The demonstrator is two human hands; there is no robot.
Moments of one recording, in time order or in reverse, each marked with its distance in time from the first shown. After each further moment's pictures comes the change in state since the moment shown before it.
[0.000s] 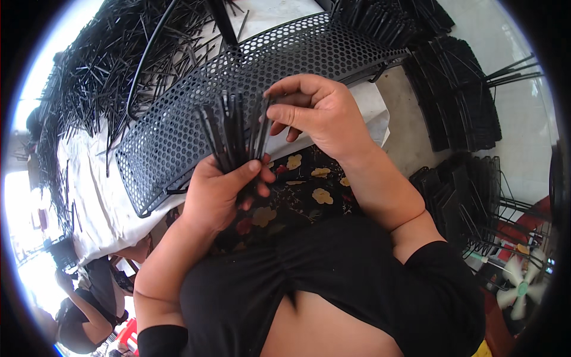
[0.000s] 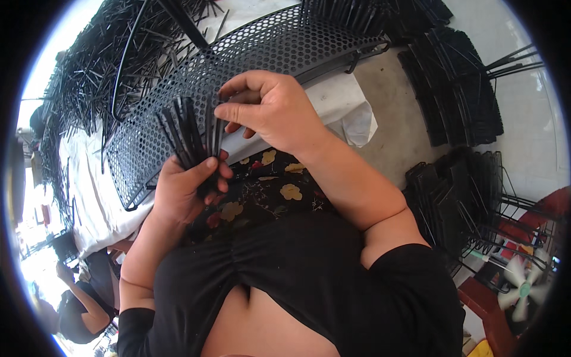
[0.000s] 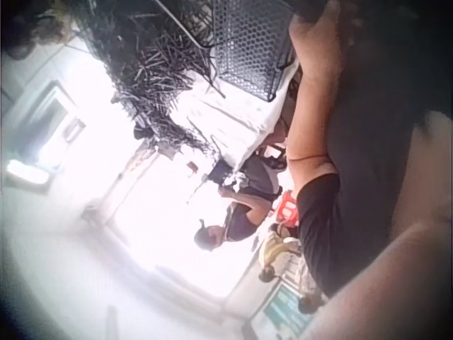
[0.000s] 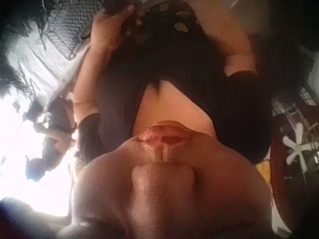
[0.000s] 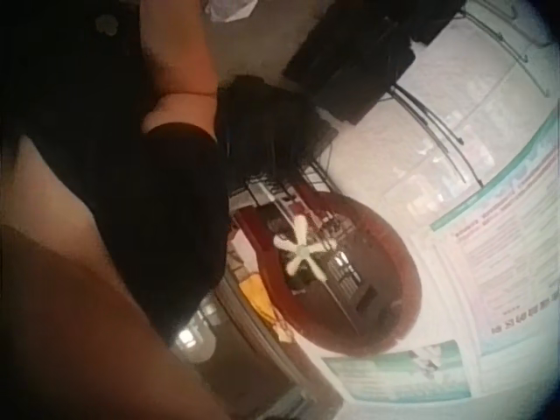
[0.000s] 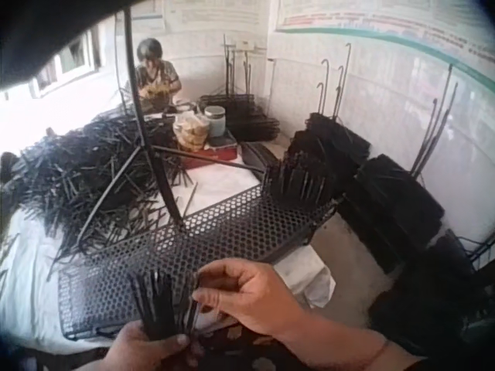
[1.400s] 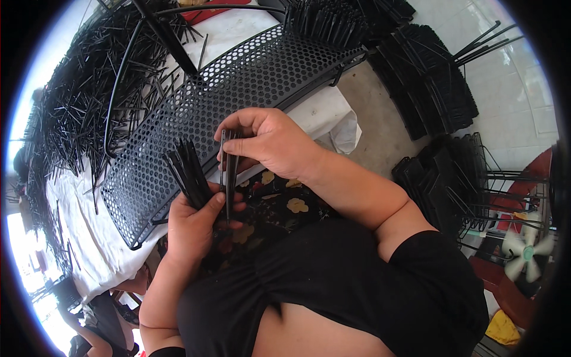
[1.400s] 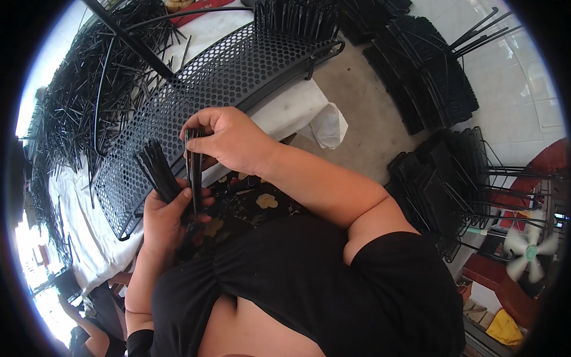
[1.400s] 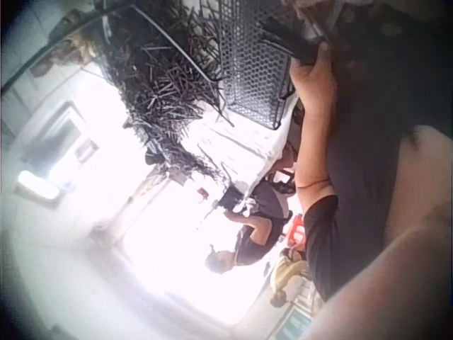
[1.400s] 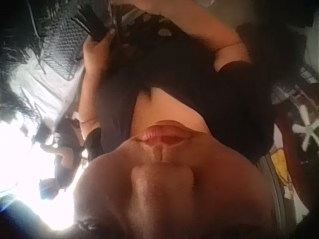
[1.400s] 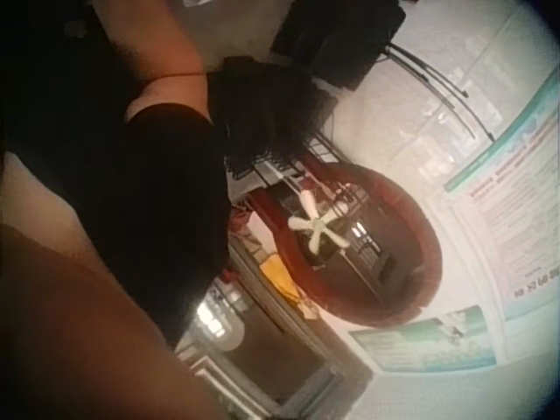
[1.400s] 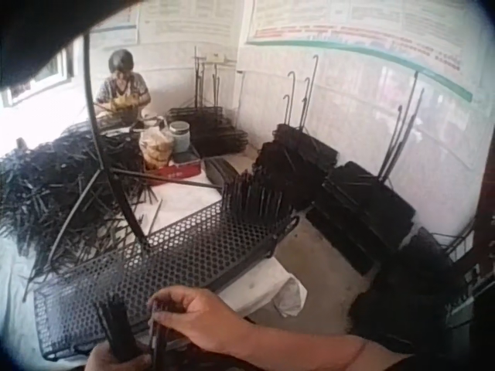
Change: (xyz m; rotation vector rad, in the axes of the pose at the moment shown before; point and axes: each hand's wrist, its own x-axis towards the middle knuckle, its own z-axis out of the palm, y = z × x) left_hand -0.007 -0.010 -0.003 0.113 0.107 0.066; right_hand 0.002 0.014 0.008 0.226 -0.119 0.156
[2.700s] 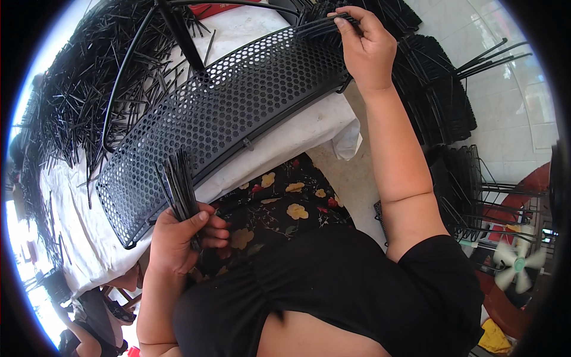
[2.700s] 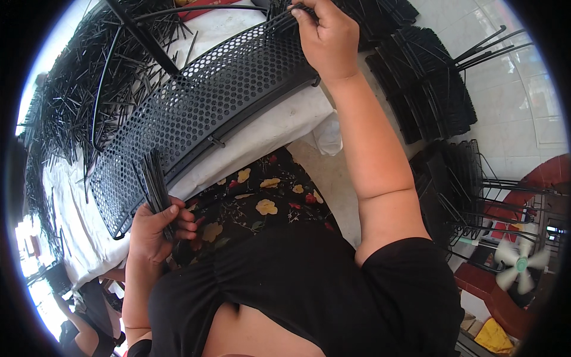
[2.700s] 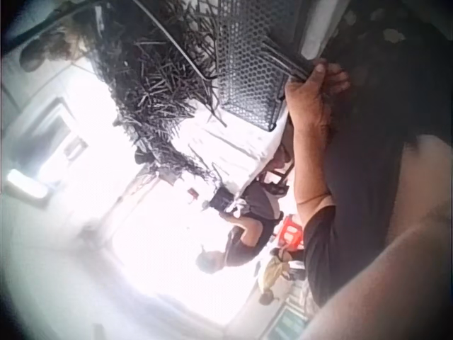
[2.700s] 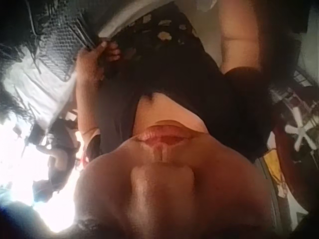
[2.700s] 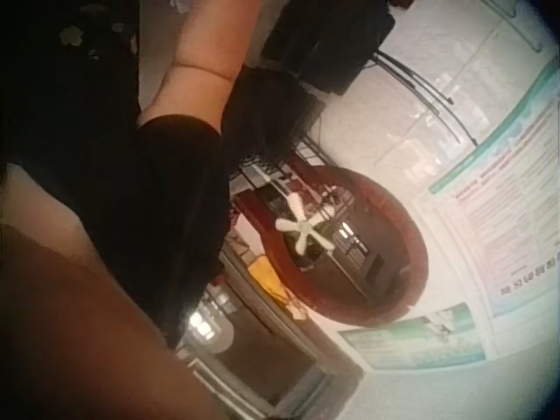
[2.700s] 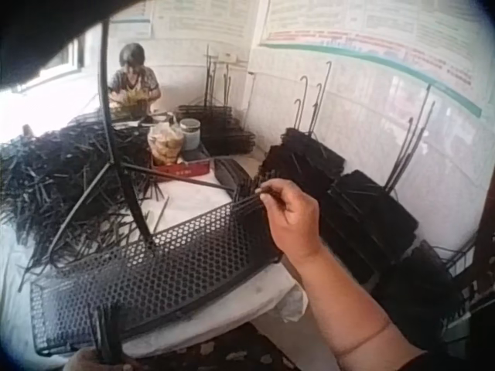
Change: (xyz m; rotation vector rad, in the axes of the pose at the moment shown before) left_hand -0.012 0.000 -0.037 -0.275 0.014 -0.244; right_hand 0.035 -0.098 -0.108 -1.247 0.792 -0.949
